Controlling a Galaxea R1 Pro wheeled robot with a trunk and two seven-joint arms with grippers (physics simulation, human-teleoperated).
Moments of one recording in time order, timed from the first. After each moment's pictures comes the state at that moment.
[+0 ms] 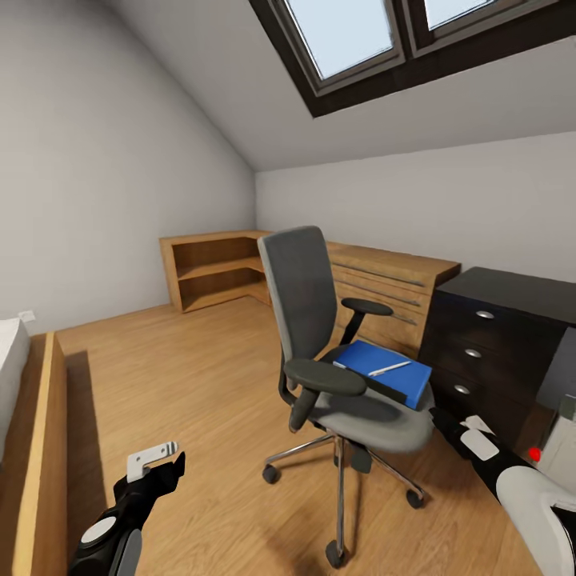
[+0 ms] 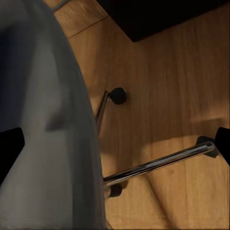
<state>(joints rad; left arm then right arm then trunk) -0.05 -0.12 0.17 -1.55 0.07 0.46 0.11 -0.84 -0.26 -0.23 -0.17 -0.76 0.11 -0.04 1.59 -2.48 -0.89</state>
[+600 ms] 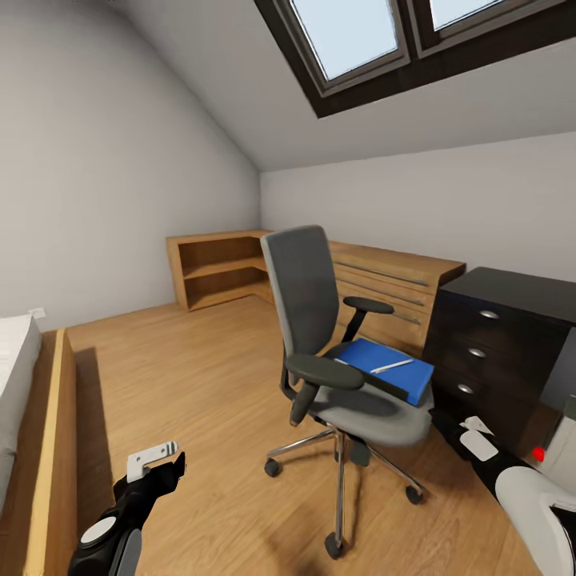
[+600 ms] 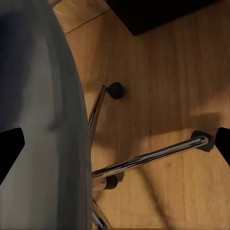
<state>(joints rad) -0.05 -0.12 0.17 -1.55 0.07 0.46 0.11 -0.84 -0.26 -0.24 -0.17 -0.75 0.11 -0.04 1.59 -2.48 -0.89</state>
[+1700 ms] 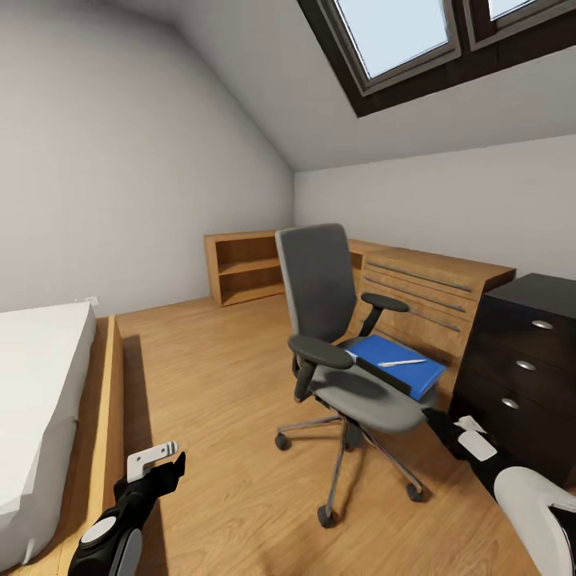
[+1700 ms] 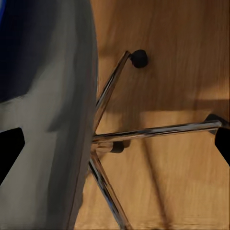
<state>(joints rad) -0.05 -0.12 0.17 -1.55 0.07 0.46 0.12 -0.84 -0.26 -0.23 -0.17 -0.77 0.16 0.01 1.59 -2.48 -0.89</state>
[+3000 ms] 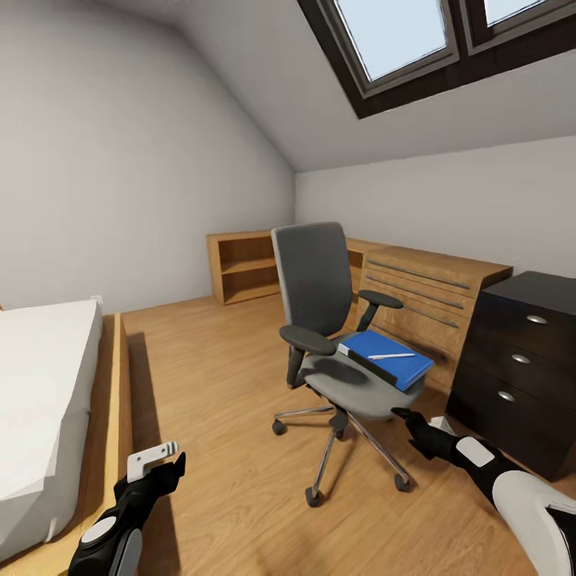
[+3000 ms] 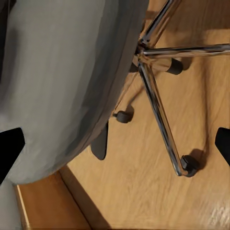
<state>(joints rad) -0.05 -0.12 0.17 -1.55 0.07 0.46 0.11 -0.84 -0.25 -0.22 -0.12 -0.77 0.44 0.34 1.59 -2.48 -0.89</state>
